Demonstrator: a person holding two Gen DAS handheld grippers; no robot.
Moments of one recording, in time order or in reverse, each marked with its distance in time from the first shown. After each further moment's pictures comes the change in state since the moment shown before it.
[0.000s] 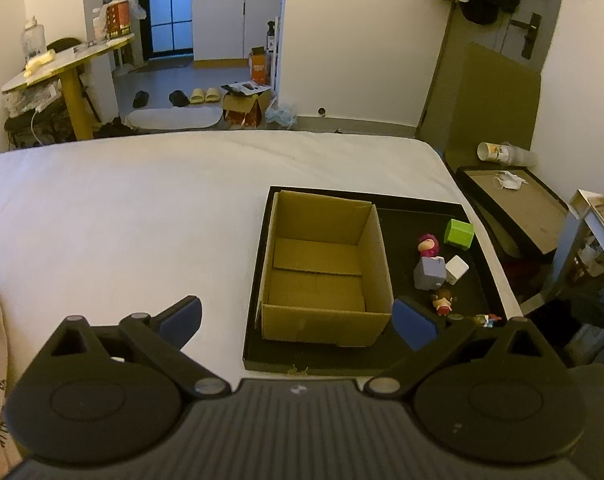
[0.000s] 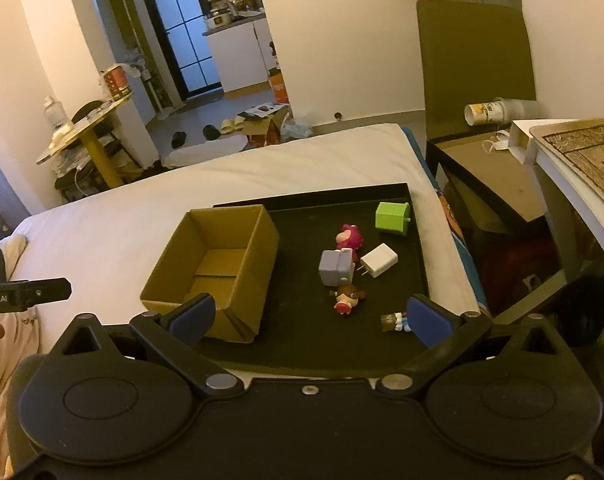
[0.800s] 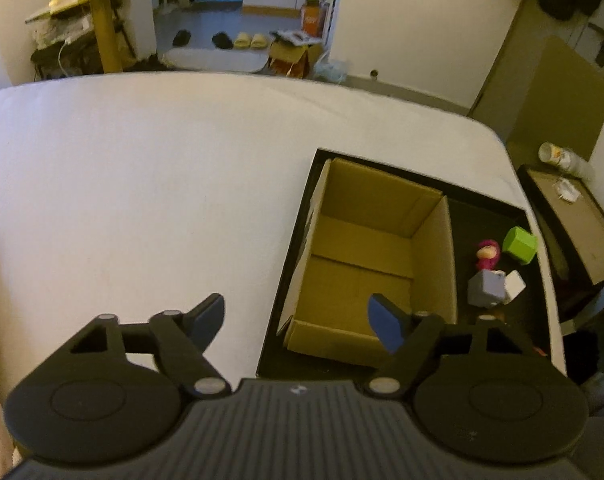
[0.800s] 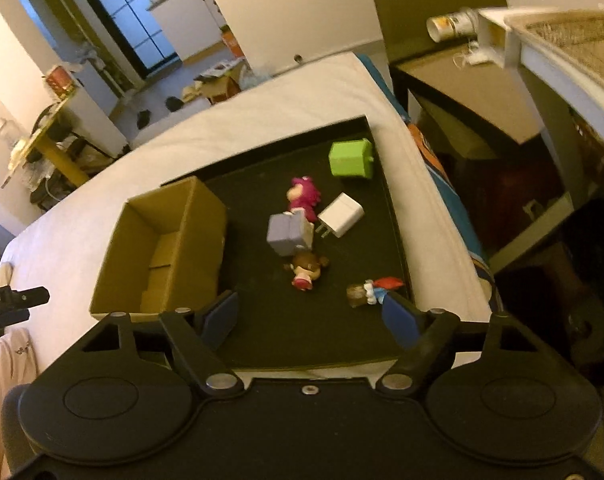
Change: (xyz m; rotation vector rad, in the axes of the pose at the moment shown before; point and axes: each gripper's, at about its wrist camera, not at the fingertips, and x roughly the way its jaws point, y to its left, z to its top) left arm 0.092 0.033 0.022 -0.141 0.157 0.091; right arm 0.075 -0.069 0.002 0.212 0.194 -0.004
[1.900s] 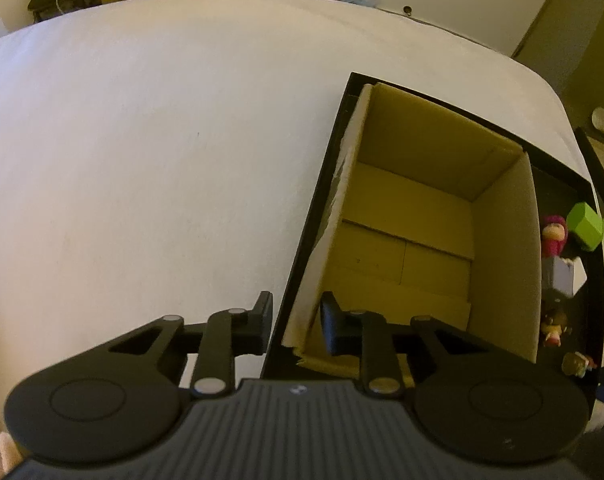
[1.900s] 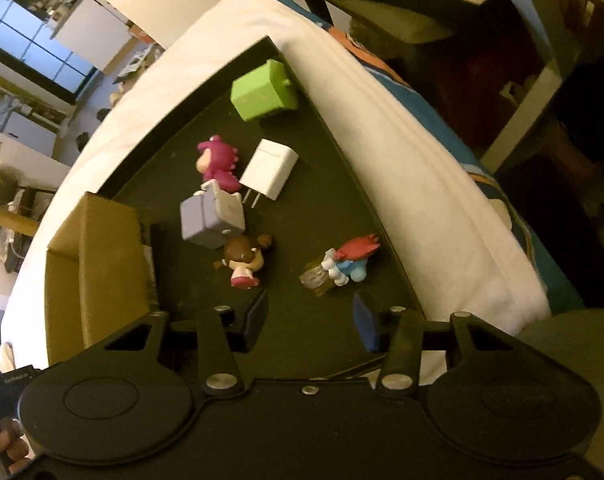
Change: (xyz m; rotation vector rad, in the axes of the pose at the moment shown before) left arm 0.103 0.004 0.009 -0.045 0.194 0.055; right arm 0.100 -0.050 0.001 0.311 0.142 -0.040
